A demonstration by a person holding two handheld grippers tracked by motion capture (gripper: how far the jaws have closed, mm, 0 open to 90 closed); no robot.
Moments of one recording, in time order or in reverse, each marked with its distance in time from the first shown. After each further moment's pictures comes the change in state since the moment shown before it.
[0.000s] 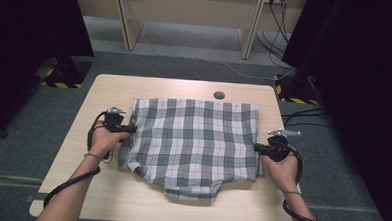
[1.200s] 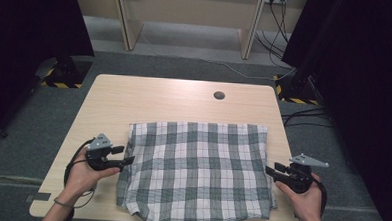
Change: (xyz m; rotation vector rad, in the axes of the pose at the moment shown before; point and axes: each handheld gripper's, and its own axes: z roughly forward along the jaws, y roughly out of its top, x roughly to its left) left arm -0.047 -0.065 -0.077 -0.112 -0.089 0.149; right arm 0.003 -0.065 -0.074 -0.114 0.009 0.007
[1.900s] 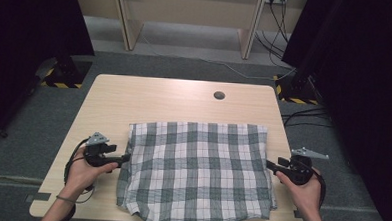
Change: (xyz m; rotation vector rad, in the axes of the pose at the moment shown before) left arm 0.015 -0.015 0.015 0.064 0.075 -0.125; right arm -0.011 0.013 0.016 0.044 -0.026 0.067
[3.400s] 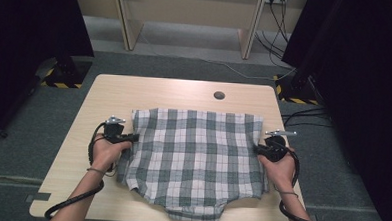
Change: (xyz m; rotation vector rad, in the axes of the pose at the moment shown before) left arm 0.002 0.056 0.046 0.001 0.036 -0.106; right arm 0.022 0.045 0.070 0.099 -0.073 -0.054
